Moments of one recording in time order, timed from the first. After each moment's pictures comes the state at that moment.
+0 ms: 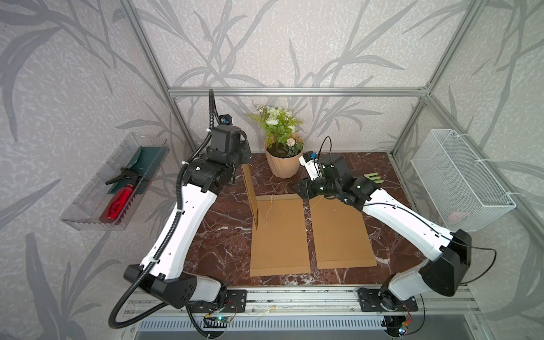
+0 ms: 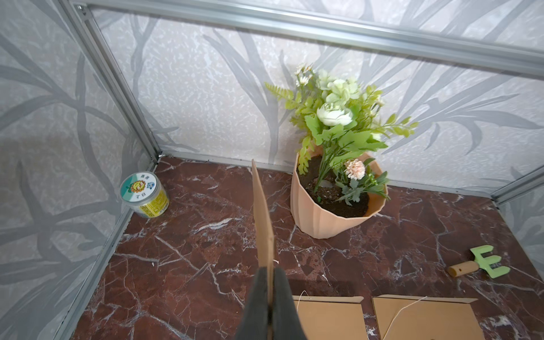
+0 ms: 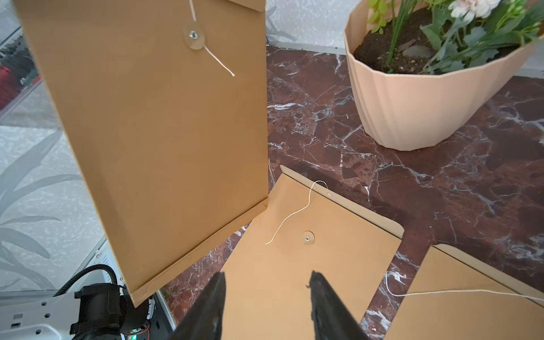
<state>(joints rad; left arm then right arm) -0.36 1.35 1.73 -0.82 -0.32 -0.27 0.70 1.52 1.43 -0.49 -0.29 0.35</state>
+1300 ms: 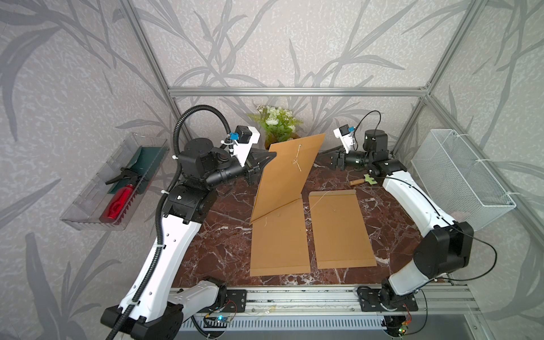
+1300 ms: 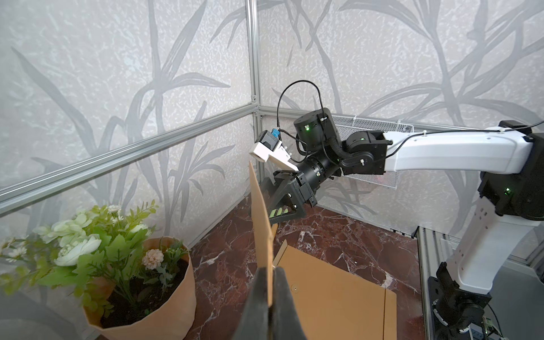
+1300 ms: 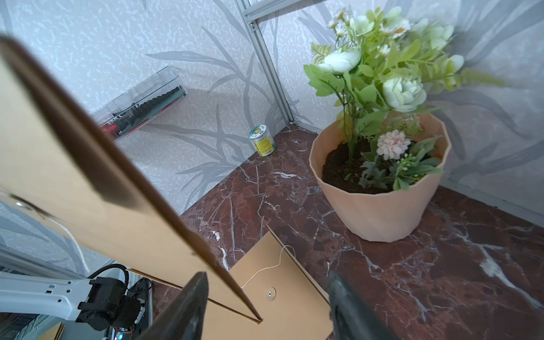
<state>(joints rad) -0.30 1.14 1.50 -0.38 0.74 0.06 0.21 1.60 1.48 -0.25 -0.90 0.14</state>
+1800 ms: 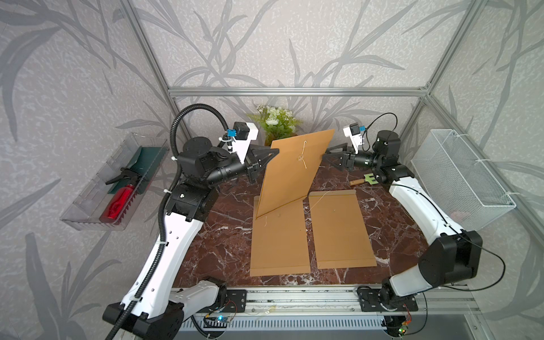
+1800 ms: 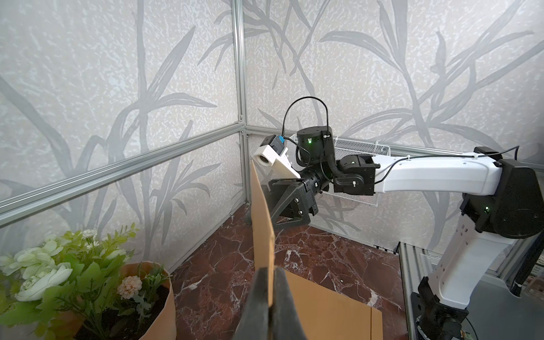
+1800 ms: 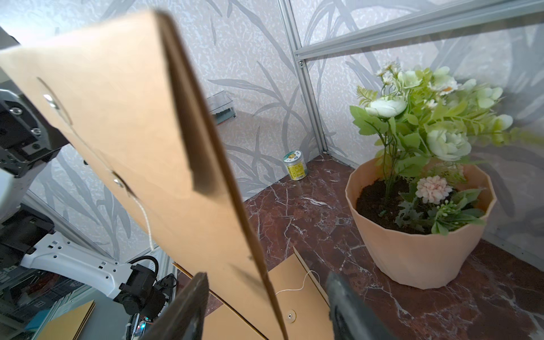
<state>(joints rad) -0.30 1.15 1.48 -0.26 0.80 -0.03 0.17 1.51 1.39 -0.05 -1.09 0.21</state>
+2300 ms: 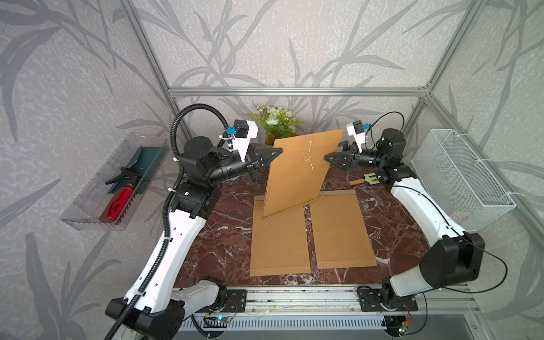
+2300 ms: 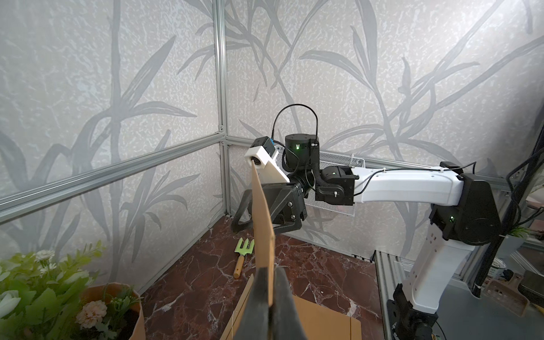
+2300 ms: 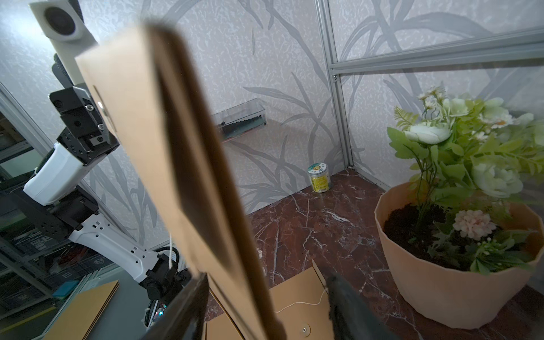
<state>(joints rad) -0.30 1.17 1.44 -0.13 0.88 -0.15 0.17 1.52 1.39 0.10 -1.22 0.30</state>
